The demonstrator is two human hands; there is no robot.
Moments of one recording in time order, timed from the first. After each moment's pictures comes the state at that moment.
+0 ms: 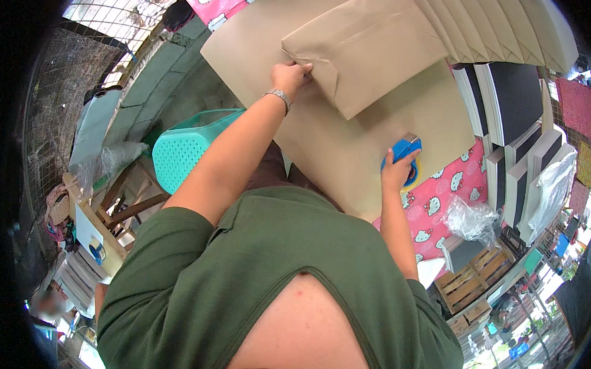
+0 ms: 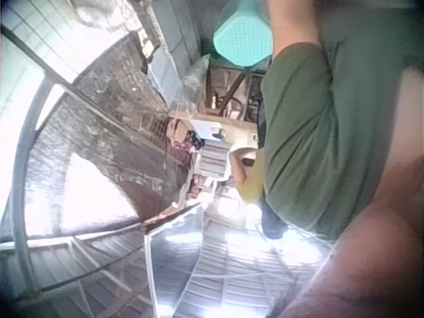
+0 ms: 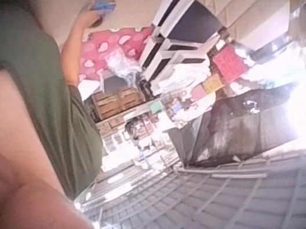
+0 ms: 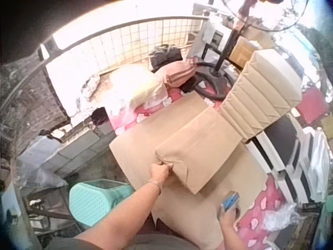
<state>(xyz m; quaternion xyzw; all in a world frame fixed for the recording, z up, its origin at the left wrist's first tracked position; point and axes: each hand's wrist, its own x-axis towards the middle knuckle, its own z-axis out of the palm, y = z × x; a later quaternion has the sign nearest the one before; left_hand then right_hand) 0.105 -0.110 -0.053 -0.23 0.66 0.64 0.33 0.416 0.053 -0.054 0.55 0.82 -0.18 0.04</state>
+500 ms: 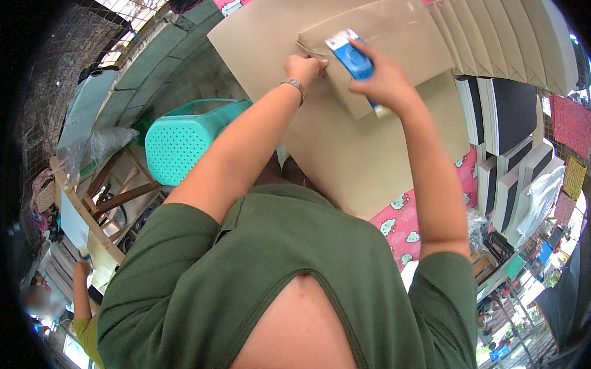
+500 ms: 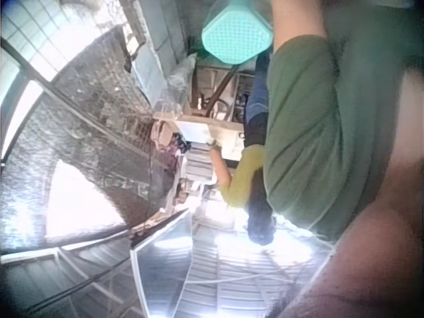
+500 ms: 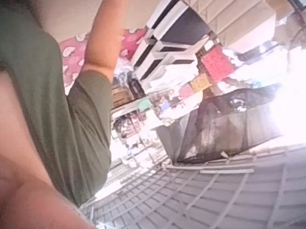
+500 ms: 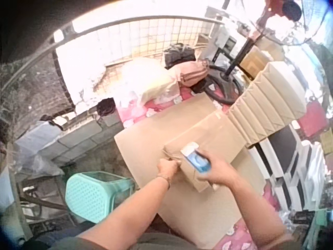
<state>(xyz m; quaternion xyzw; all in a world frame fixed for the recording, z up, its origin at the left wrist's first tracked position) 0.098 -0.112 -0.057 -0.22 0.72 0.58 0.32 0.165 0.022 0.113 0.14 0.91 -0.33 0.19</state>
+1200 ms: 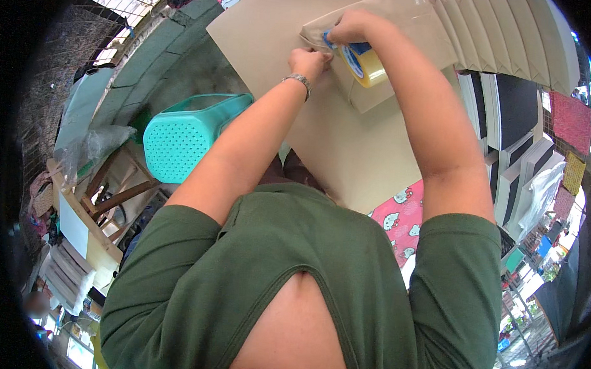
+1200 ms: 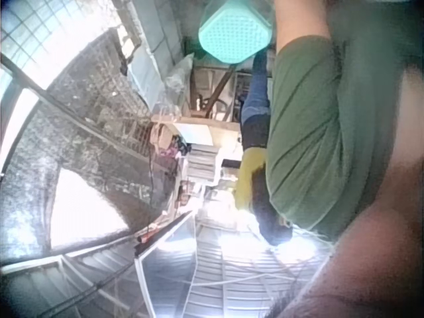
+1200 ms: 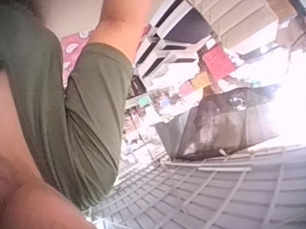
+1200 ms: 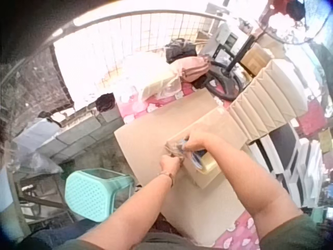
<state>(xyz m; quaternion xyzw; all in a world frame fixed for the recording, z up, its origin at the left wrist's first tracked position) 0.103 -0.110 -0.081 -0.22 0.70 0.62 0.28 0.047 0.002 0.069 0.07 0.91 -0.09 0.39</state>
